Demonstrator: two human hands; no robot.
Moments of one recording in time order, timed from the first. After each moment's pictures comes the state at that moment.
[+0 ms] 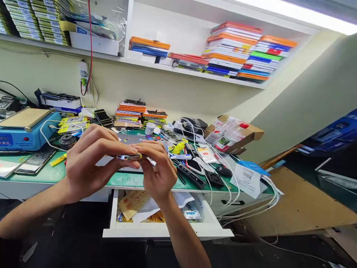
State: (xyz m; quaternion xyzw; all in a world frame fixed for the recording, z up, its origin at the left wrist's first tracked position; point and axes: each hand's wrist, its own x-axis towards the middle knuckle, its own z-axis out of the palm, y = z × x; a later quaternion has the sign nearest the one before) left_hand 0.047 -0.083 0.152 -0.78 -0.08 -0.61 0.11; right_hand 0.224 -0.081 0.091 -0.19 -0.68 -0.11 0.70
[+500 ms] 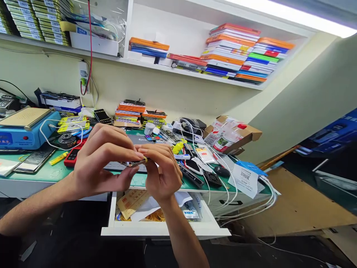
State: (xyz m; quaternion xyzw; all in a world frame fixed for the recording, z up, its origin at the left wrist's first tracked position) left_hand 0.060 -0.082 0.155 -0.79 -0.02 -0.60 0.12; right_hand 0.231 -0.087 0.096 -0.20 -0.66 -0.16 0.70
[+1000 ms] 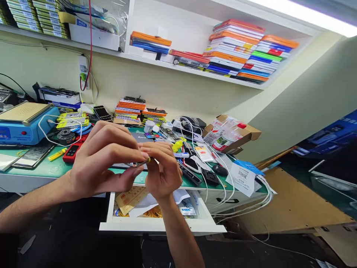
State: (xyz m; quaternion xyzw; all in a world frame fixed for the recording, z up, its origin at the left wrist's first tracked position) left_hand 0.063 -0.091 0.156 -0.80 -0.04 -0.58 0.13; right_hand 0.229 -0.087 0.098 -0.20 -0.64 -0.17 0.73
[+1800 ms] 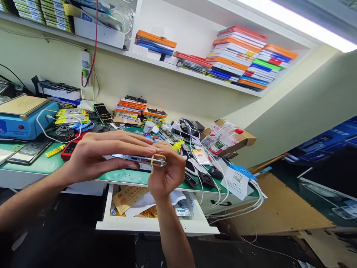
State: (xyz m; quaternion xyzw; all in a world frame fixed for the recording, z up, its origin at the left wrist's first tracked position) left_hand 0.039 -0.075 0.158 -0.86 0.03 -0.48 -0.14; right_hand 0.229 -0.076 0.076 -0.22 -0.58 -0.14 0.78
